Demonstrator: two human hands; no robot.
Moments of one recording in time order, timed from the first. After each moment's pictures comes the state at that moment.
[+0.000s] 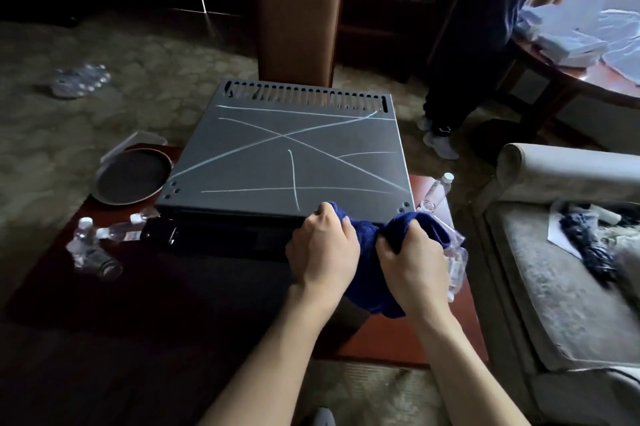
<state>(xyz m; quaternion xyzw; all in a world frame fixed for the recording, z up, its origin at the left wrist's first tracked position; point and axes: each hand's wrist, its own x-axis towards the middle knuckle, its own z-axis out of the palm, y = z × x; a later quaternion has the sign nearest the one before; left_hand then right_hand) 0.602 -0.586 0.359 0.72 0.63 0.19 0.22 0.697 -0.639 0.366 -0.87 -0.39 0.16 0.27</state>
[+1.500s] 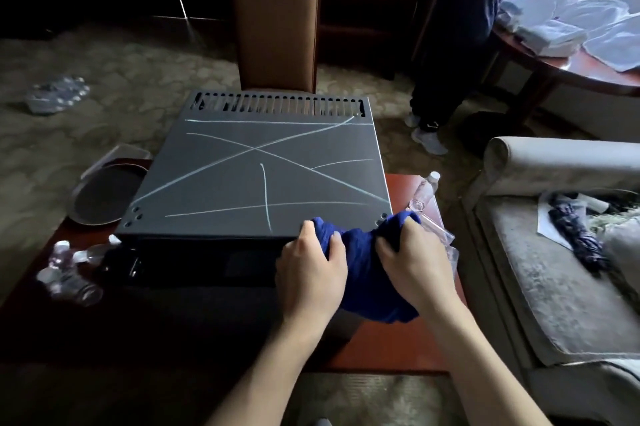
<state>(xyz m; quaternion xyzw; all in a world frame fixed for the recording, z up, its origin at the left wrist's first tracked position) 0.619 -0.591 0.345 0.66 0.62 0.31 0.29 0.752 -0.623 0.352 -0.85 -0.46 0.13 0.23</state>
